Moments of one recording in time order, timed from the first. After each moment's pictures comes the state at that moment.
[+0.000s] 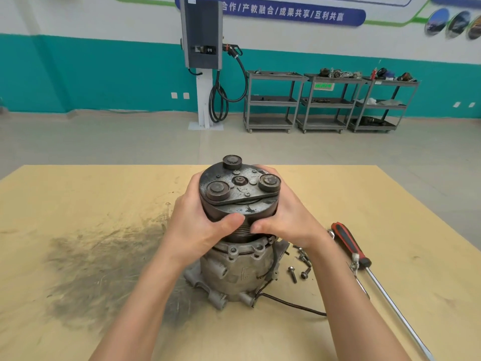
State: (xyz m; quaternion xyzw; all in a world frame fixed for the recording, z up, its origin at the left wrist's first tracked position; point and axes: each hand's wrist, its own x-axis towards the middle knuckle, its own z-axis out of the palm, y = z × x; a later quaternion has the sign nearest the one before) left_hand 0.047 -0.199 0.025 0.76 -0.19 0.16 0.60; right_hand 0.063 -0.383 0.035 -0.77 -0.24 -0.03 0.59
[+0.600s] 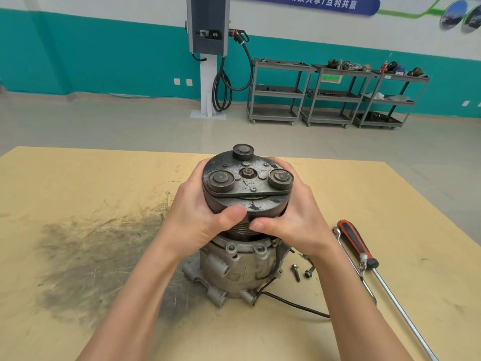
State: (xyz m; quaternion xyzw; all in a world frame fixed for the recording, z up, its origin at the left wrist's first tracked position) left_hand 0.054 -0.198 0.026 0.71 -0.23 0.12 0.66; right_hand 0.060 -0.380 0.026 -0.77 -0.22 -0.11 0.59
